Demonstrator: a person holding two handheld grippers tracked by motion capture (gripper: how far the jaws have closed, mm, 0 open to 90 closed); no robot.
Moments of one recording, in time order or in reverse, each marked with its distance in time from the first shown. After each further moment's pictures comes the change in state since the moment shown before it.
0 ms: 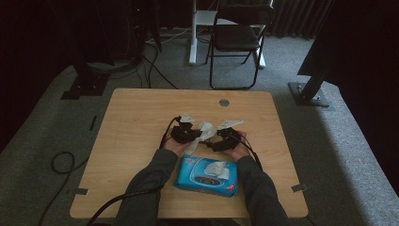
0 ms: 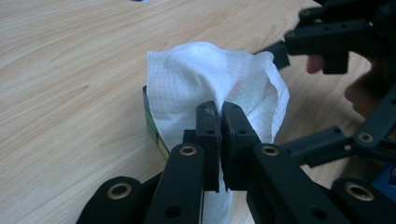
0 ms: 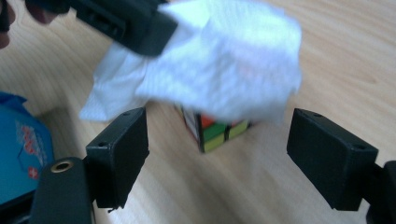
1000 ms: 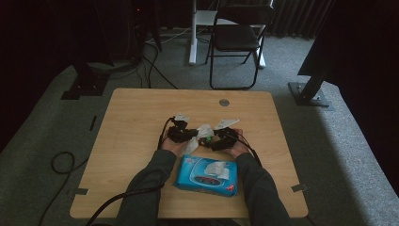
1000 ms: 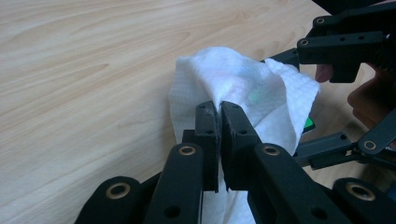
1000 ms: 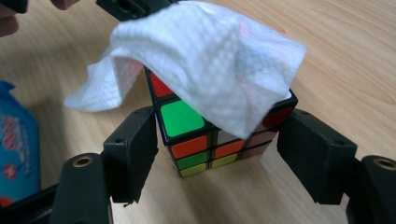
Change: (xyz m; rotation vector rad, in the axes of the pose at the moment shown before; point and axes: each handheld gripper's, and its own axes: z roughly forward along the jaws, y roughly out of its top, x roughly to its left) left arm 0.017 -0.012 0.003 -0.014 -0.007 -0.130; right arm -0.003 0.002 0.011 0.022 0.032 -0.096
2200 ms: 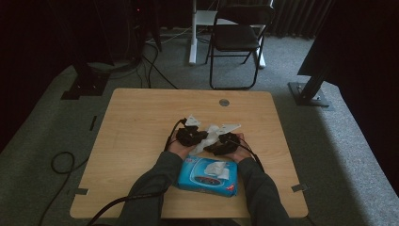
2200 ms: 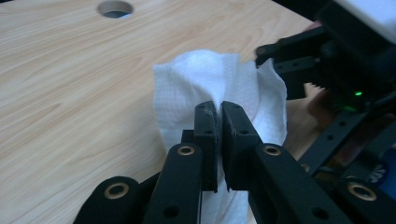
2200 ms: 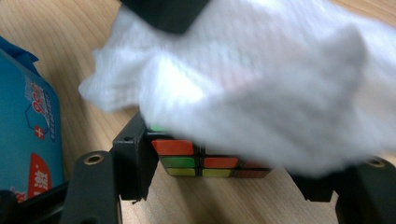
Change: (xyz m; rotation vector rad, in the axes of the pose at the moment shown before) left arm -0.044 0.010 0.001 -0.024 -0.029 0.165; right arm 0.010 -0.014 -0.006 -0.007 0.008 -0.019
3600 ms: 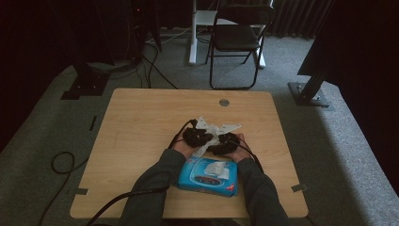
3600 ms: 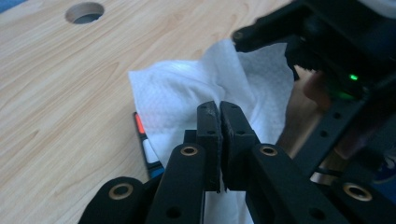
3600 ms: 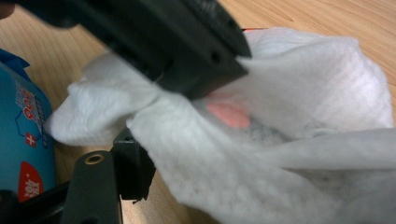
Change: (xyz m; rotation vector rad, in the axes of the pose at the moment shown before) left arm -0.012 0.009 0.015 0.085 0.019 0.192; right arm 0.001 0.000 0.002 -0.012 -0.024 0.009
